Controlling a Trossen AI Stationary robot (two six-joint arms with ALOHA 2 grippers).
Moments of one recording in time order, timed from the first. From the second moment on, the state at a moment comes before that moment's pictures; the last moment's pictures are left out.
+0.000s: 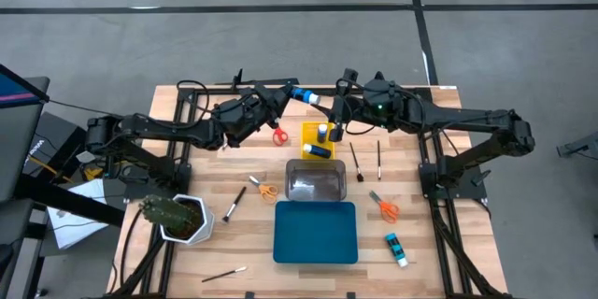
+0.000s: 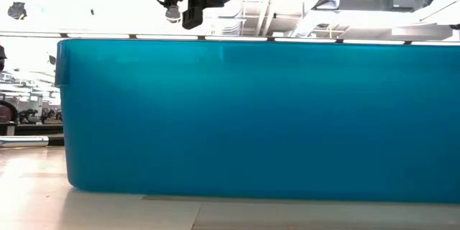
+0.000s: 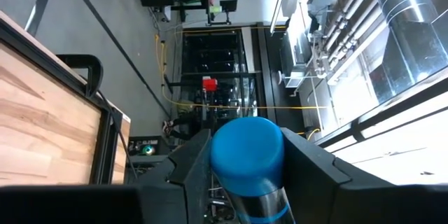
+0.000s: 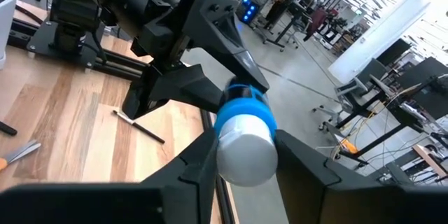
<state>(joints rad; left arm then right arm) 0.14 1.39 0.90 0.58 -0.61 -1.50 -0.14 1.35 1.24 -0.12 0.27 -0.52</state>
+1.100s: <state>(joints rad) 0.21 1.15 0.90 0.33 -0.60 -0.91 -0.34 1.40 1.53 -0.59 0.23 -0.23</state>
